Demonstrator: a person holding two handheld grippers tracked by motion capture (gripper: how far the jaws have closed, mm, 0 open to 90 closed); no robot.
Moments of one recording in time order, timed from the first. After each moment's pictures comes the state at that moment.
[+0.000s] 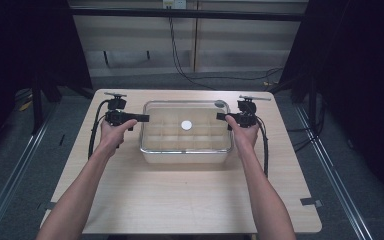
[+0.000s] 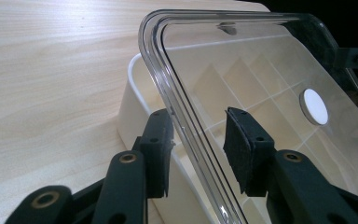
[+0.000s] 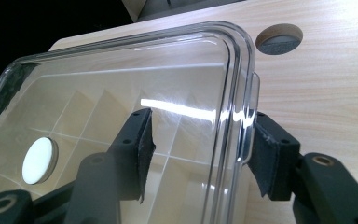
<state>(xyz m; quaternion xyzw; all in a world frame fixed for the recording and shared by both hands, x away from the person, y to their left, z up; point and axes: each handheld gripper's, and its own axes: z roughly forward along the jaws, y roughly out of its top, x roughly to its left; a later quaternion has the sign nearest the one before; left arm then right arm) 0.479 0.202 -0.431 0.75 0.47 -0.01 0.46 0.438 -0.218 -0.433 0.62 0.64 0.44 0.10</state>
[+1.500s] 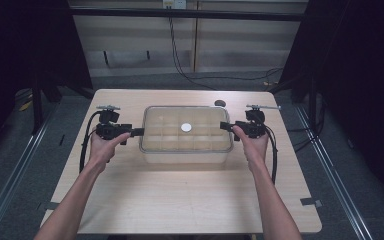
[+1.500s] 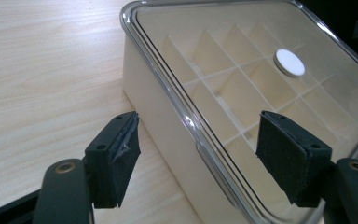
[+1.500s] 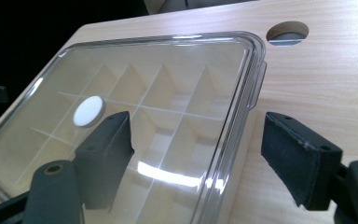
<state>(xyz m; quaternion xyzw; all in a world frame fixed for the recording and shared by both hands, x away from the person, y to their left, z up) 0.421 0.220 -0.427 0.77 0.45 0.04 0.45 0.391 -0.232 -0.426 0.58 0.67 0.46 0.11</state>
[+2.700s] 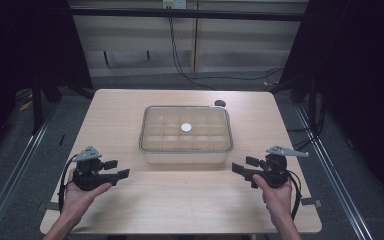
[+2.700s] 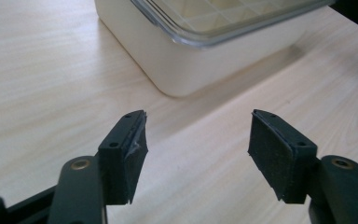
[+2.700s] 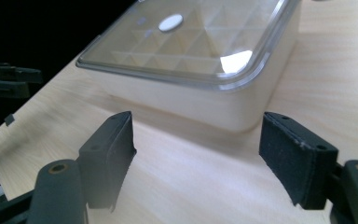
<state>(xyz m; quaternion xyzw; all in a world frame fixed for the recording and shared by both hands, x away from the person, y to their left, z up) 0.287 0.253 -0.446 0.80 0.40 0.07 0.44 0.248 -0.249 -0.431 0.52 0.69 0.49 0.10</state>
